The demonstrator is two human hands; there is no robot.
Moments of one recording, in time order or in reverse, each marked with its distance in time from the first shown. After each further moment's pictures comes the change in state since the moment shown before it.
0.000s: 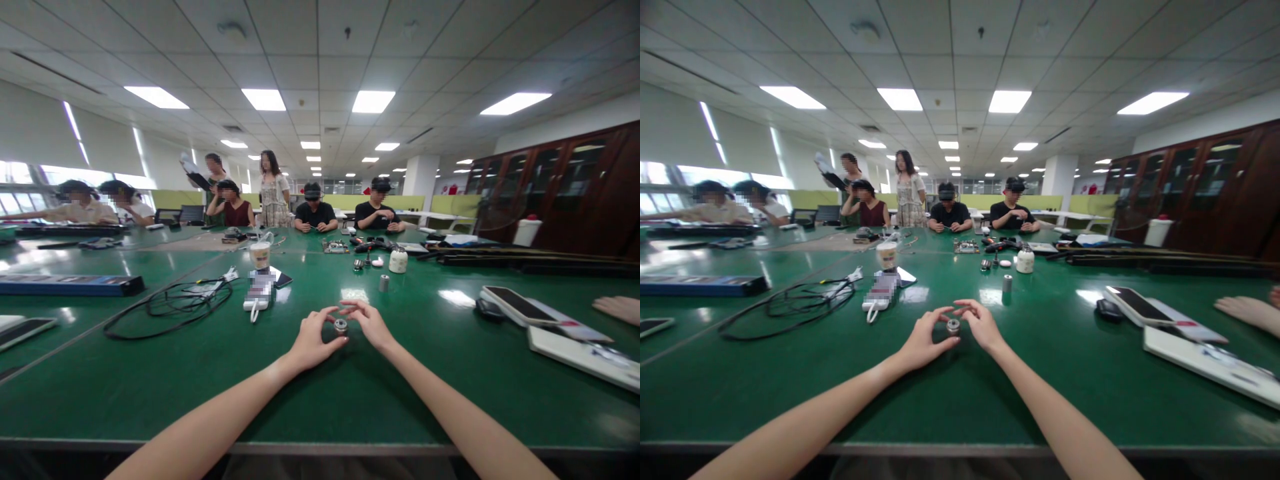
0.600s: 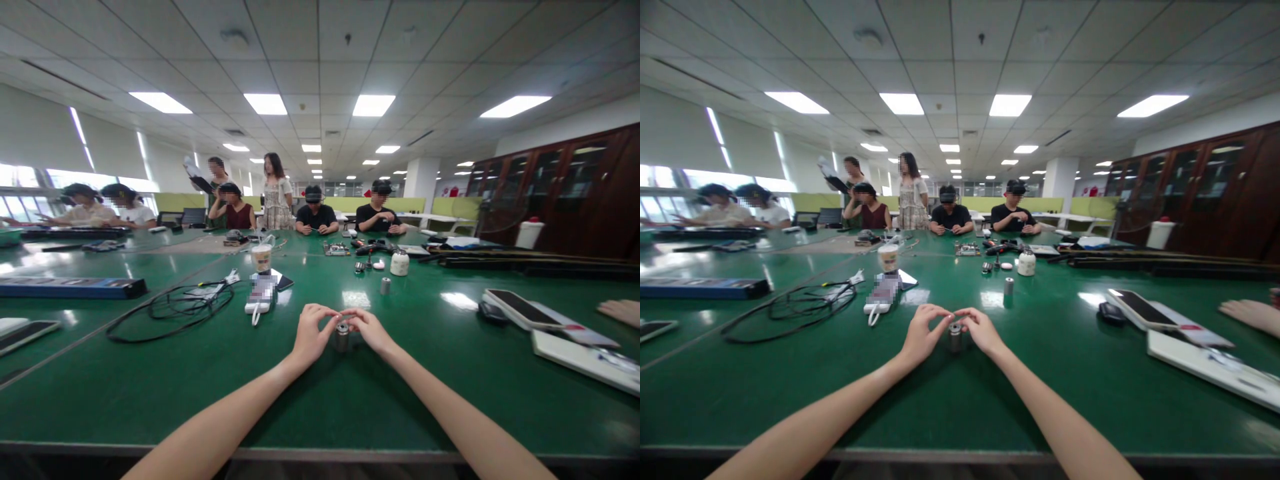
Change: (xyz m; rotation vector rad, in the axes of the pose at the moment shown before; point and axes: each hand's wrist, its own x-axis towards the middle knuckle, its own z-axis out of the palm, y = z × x) left_hand 0.016 0.003 -0.001 0.057 0.233 -0.030; right_hand 0.004 0.014 0.001 -0.015 -0.100 0.174
